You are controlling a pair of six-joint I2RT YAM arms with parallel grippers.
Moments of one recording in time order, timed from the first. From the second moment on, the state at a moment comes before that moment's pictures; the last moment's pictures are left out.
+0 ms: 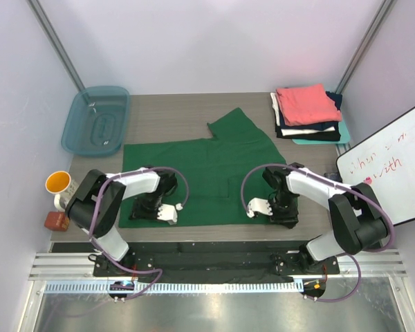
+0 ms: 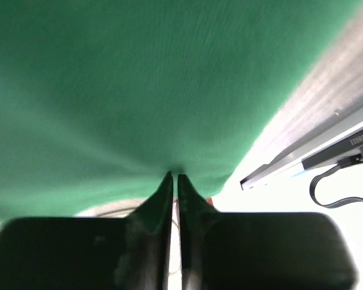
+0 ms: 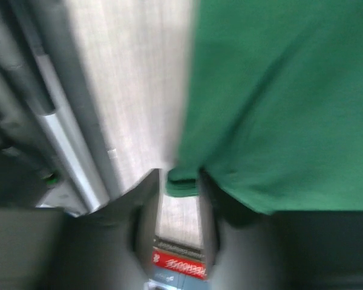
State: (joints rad) left arm -0.52 1.68 0.80 -1.05 -0.26 1.05; right arm 0.42 1.47 0.75 -1.05 -0.11 -1.20
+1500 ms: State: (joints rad) left arm -0.12 2.38 2.14 -1.02 -0.02 1.60; right arm 0.24 2.40 2.29 -0.58 0.12 -0.47
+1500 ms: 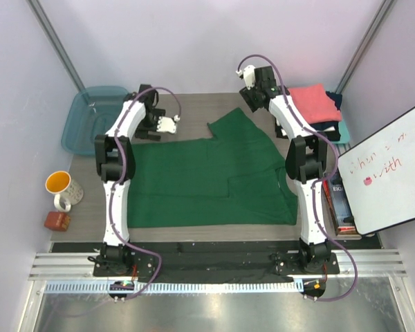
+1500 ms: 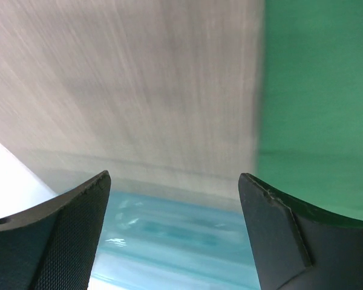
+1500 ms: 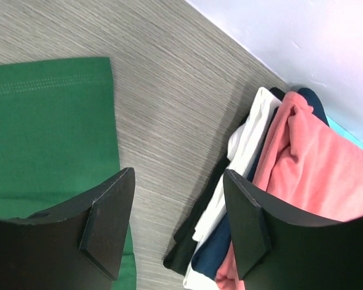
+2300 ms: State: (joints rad) left arm -0.06 2.50 2.27 -1.15 -0.11 1.44; right arm 0.23 2.60 2.30 -0.42 -0.12 -0.25
